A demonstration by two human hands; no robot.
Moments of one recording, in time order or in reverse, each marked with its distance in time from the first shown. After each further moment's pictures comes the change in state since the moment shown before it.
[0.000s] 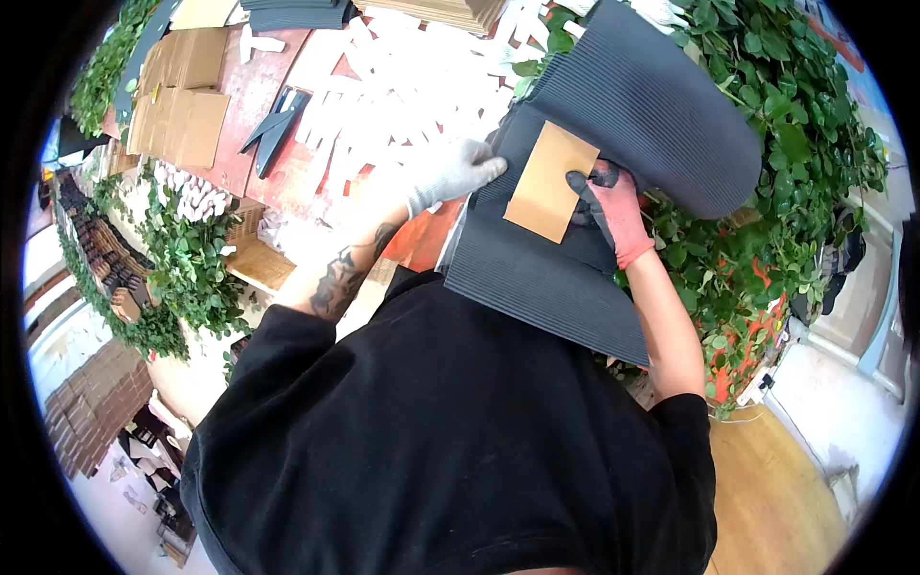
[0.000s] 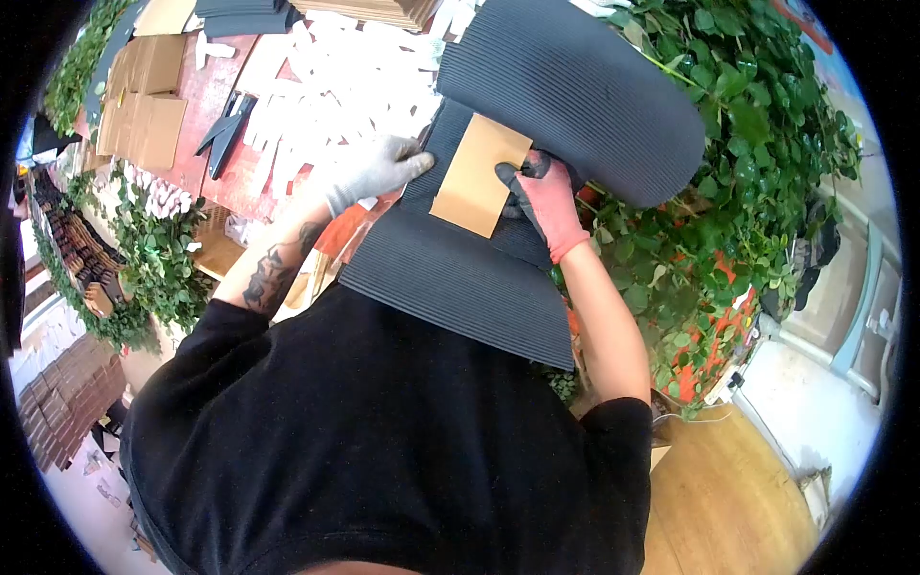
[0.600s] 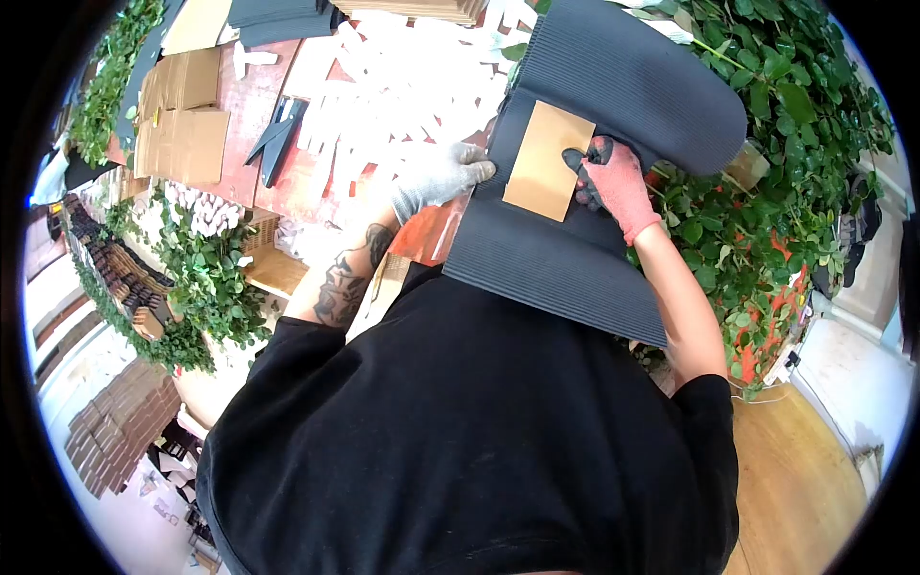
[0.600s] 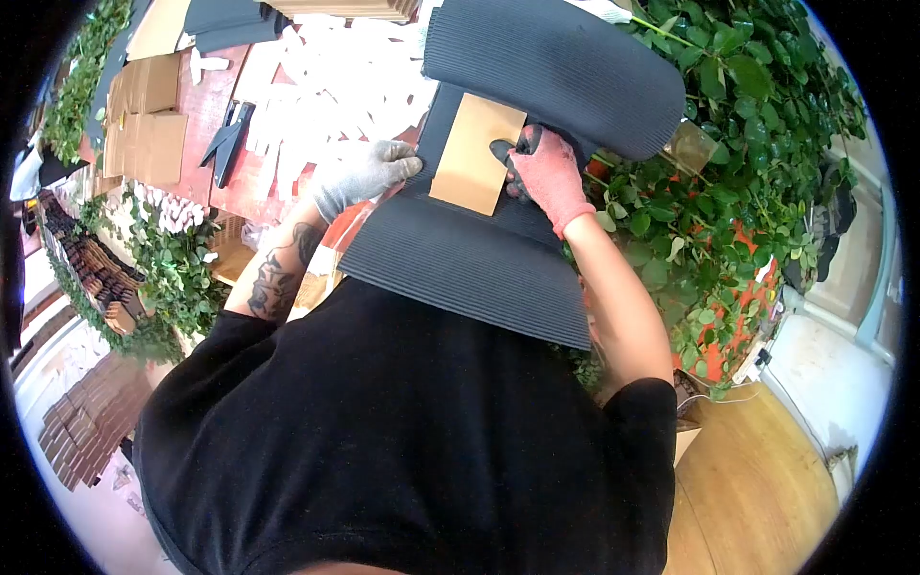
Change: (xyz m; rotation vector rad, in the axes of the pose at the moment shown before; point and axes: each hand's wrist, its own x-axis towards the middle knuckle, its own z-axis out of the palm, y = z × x) left_hand -0.012 -0.014 0.005 -0.154 -0.133 -0.121; right_hand -0.015 -0.054 0.013 -0.092 0.046 0.256
